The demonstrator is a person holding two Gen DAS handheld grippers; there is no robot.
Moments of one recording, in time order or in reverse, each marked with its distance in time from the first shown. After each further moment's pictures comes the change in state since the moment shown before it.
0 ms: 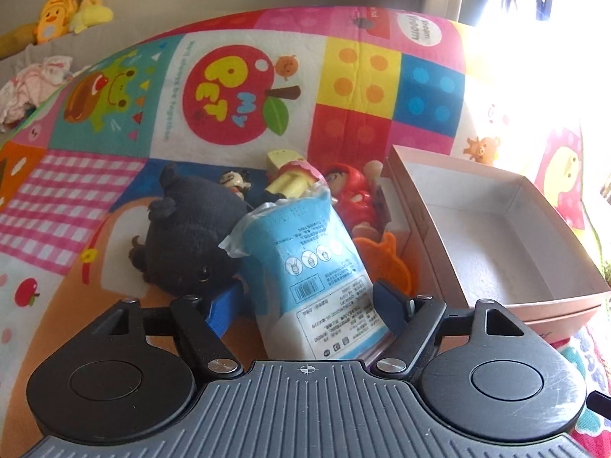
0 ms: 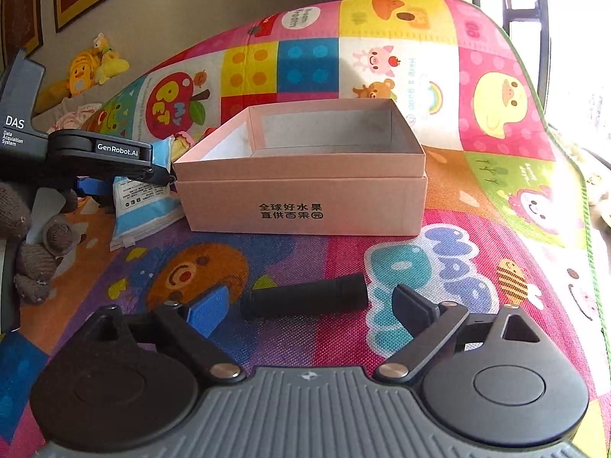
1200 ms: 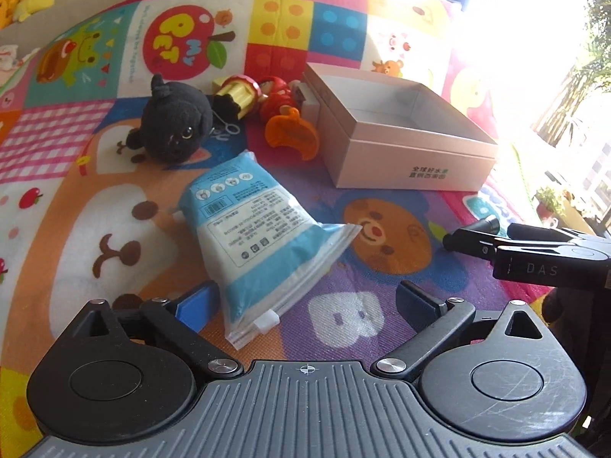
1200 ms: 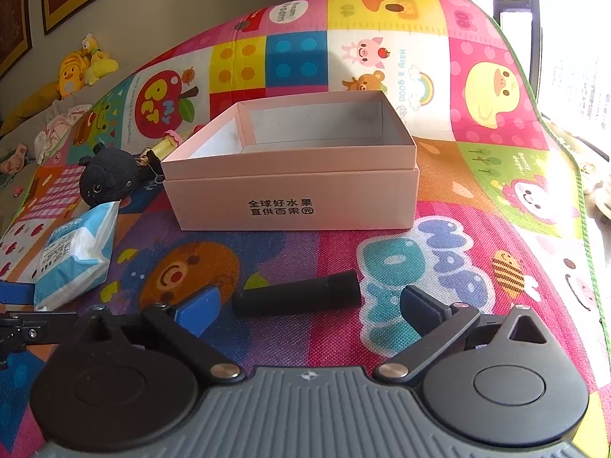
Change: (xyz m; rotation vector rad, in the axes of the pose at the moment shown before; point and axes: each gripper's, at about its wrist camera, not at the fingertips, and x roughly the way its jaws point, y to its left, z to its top) left arm -0.090 0.011 -0.089 0.126 0.106 -0.208; right arm 0.003 -0.002 0.003 0.029 0.017 -0.021
